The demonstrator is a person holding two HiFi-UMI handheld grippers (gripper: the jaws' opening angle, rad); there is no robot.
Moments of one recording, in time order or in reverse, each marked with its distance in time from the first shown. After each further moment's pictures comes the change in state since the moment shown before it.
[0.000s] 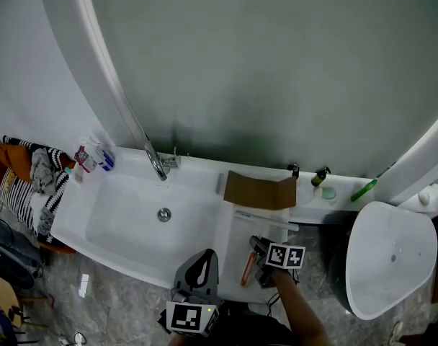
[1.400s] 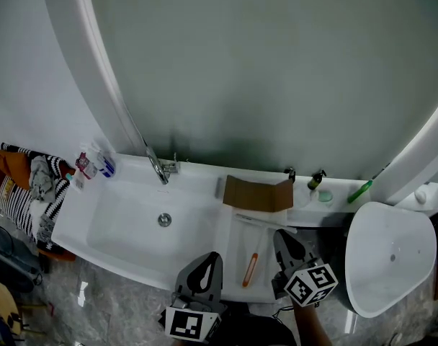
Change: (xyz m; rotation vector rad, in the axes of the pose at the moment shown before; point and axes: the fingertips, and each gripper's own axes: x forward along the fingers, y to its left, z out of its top) left arm -0.020 -0.017 0.035 0.020 -0.084 -0.085; right arm -0.160 0.135 0.097 -0.452 -0.539 0.028
